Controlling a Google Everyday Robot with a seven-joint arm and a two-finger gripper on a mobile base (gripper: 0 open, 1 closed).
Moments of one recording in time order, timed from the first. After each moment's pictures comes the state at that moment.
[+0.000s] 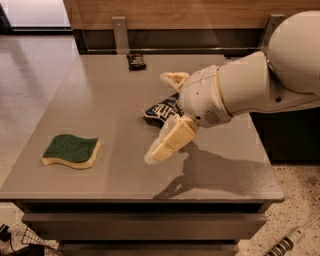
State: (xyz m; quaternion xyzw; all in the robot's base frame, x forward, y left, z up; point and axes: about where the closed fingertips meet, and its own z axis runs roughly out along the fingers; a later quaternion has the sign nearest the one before) arm 0.458 0.005 0.932 -0.61 0.64 0.22 0.42
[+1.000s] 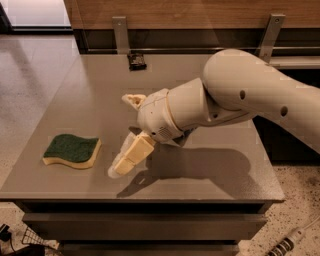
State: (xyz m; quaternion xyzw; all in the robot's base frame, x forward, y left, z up) arm 0.461 0.088 0.879 -0.62 0.60 0.30 0.40
